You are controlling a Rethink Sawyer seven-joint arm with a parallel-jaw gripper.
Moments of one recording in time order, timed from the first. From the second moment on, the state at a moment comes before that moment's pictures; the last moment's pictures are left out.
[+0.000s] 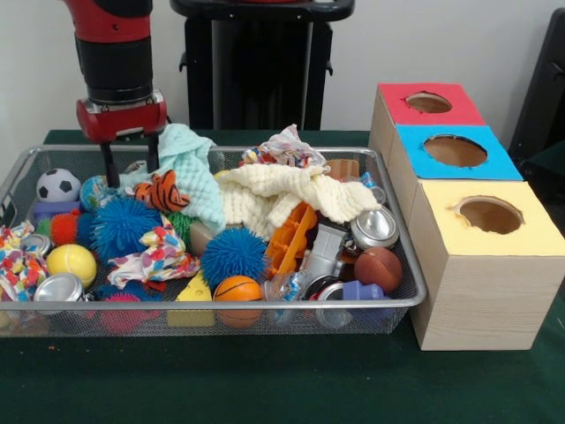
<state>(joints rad) -0.80 -0.62 0.18 1.87 -0.26 0.24 0.74</state>
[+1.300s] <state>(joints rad) -0.77 -0.69 0.18 1.79 -0.26 0.44 0.74</state>
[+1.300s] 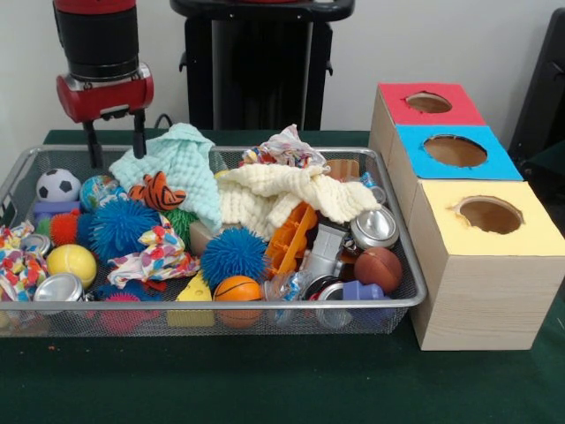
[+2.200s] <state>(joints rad) -0.76 -0.67 0.18 1.78 -0.27 0.39 0.74</state>
